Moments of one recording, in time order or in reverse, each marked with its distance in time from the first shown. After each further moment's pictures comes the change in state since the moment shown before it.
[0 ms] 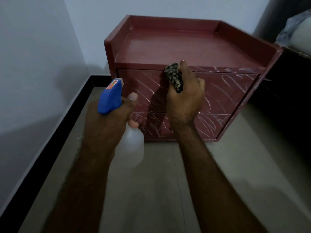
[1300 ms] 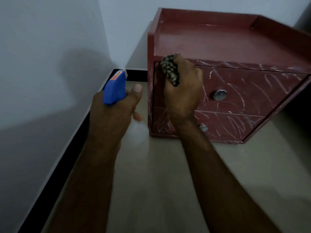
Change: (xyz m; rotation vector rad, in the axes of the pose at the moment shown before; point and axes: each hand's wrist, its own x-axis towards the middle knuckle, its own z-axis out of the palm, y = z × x) left_hand 0.015 -0.013 -0.070 0.025 0.114 -0.021; right_hand -0.039 -0.062 0.060 0.068 -0.093 -0.135
